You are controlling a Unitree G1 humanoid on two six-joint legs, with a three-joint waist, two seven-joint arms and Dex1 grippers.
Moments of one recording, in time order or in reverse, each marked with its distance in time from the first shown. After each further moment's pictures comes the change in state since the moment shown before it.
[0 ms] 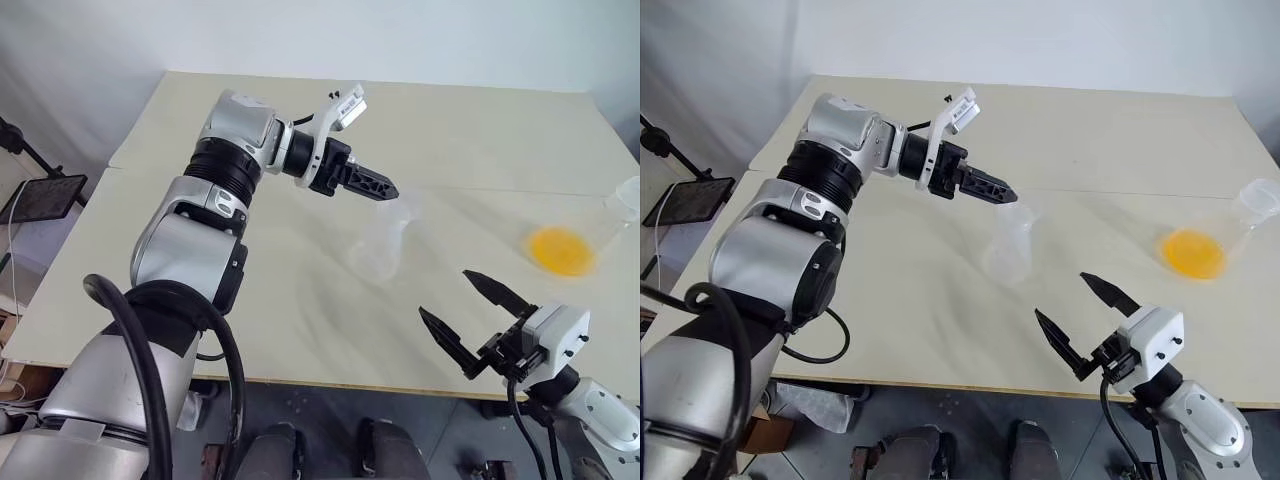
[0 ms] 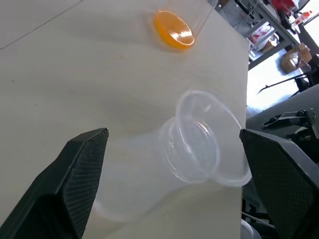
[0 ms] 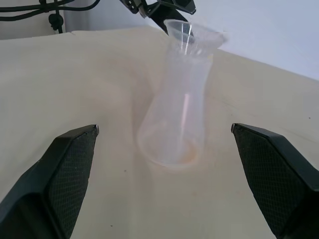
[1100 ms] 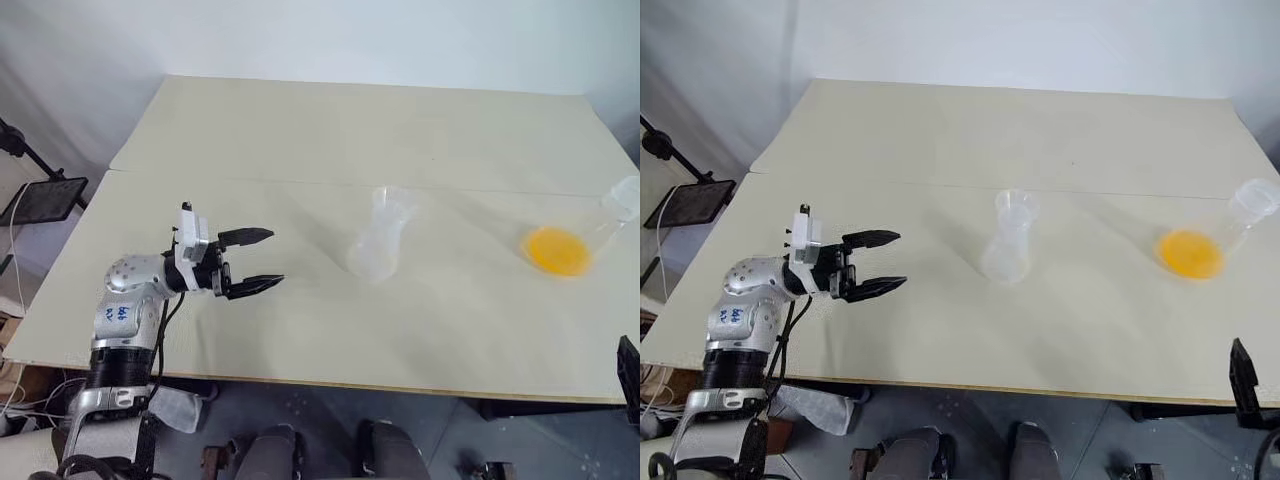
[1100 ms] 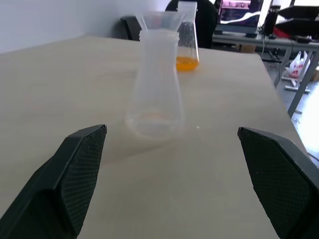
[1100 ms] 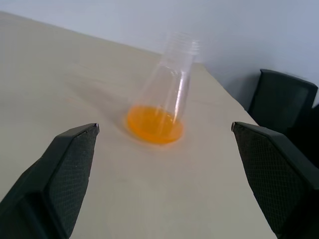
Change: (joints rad) left arm 1.146 0.274 0.295 -0.969 -0.307 -0.712 -0.049; right arm 0.279 0.226 -0.561 0.203 0.122 -0.232 -0.141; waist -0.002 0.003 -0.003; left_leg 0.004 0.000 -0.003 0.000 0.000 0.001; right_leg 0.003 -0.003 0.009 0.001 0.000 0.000
